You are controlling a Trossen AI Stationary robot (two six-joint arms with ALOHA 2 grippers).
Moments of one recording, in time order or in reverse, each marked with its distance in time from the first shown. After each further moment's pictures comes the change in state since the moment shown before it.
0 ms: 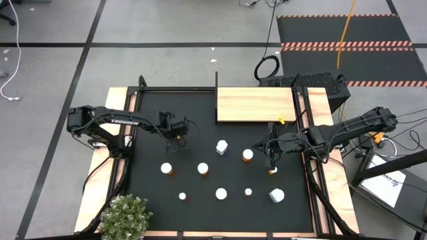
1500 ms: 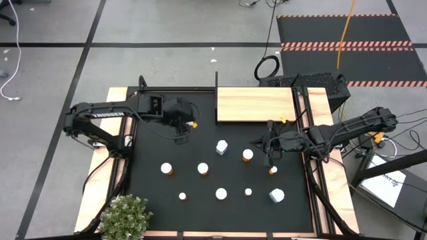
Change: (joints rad) left arm -0.072 -0.045 0.553 -0.224 0.006 0.011; right arm 0.000 0.000 0.000 0.099 0.057 -0.066
